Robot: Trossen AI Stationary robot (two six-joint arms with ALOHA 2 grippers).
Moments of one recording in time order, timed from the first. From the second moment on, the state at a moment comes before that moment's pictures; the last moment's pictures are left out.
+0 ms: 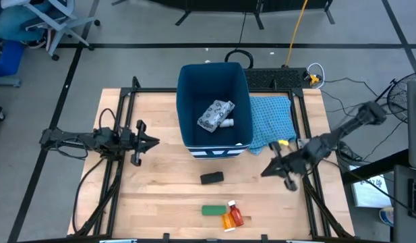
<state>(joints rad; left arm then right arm) -0.12 0.13 0.01 0.32 -0.12 -0.03 0.56 0.74 0.37 0.36 0.16 -0.38</state>
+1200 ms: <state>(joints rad) -0.12 0.13 0.01 0.32 -0.20 0.00 0.57 1.65 1.03 0.09 0.26 0.01</state>
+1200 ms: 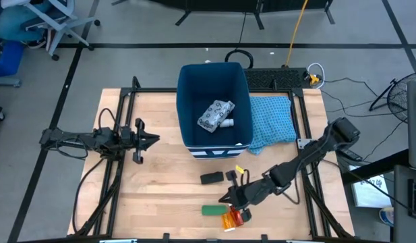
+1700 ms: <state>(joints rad) -0.12 0.13 0.01 0.32 -0.35 0.08 0.57 1.86 1.05 0.32 0.23 0.29</state>
